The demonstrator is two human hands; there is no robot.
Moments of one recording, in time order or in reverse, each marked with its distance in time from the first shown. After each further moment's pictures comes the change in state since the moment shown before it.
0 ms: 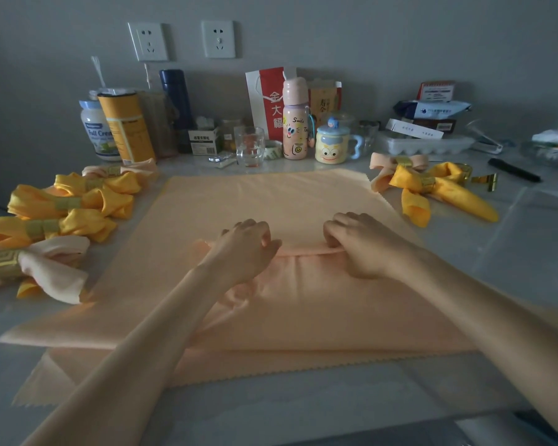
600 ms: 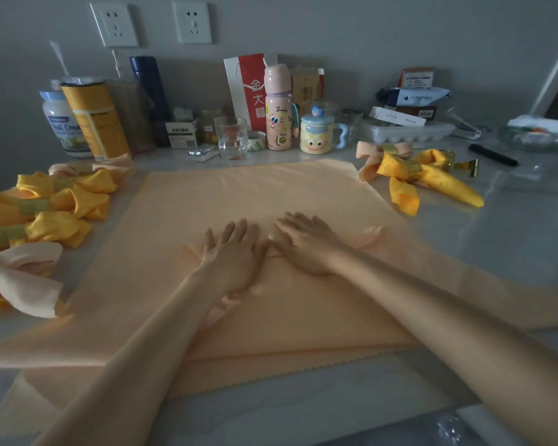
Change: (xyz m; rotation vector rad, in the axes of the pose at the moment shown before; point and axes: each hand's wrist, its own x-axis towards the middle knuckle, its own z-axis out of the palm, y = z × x) left_hand 0.006 -0.008 0.023 0.160 -0.209 -0.067; right_hand 0.047 -0.043 0.033 0.261 -0.200 0.219
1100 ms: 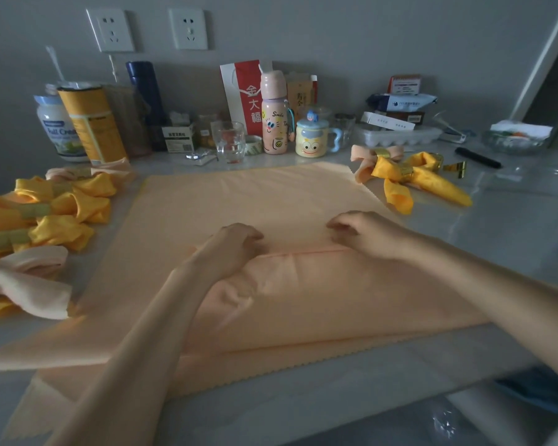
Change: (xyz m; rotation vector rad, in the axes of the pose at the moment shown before) left_hand 0.003 -0.024 -0.016 -0.350 0.082 0.209; right_hand -0.046 0.057 -0.034 0.247 0.116 0.051
